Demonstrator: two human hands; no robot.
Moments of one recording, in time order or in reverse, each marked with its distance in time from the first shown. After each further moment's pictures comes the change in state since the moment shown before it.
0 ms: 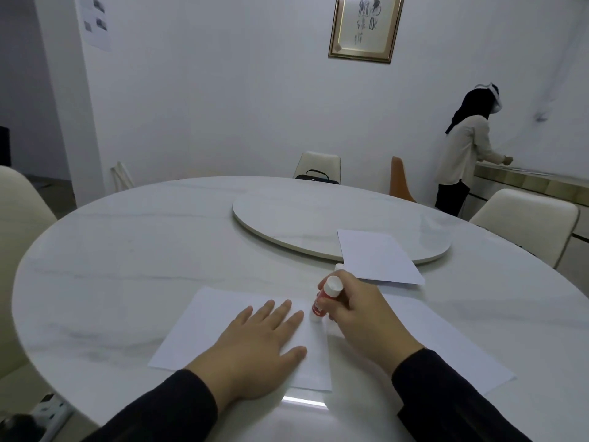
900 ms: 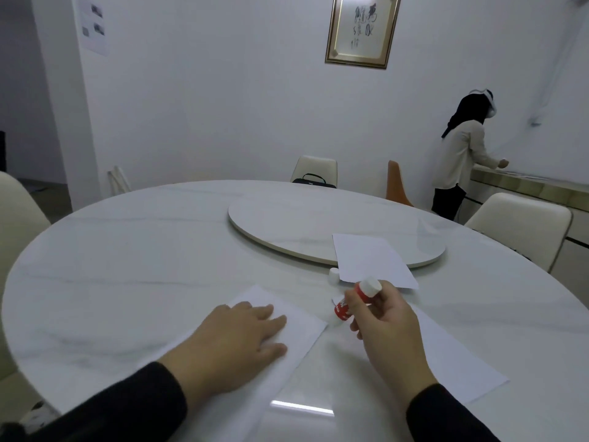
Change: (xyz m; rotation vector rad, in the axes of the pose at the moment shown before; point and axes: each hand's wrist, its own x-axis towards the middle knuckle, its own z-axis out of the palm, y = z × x) left_hand -0.005 -0.015 -0.015 0.133 0.102 0.035; right_hand -0.025 0.009 -0.009 0.361 0.391 0.132
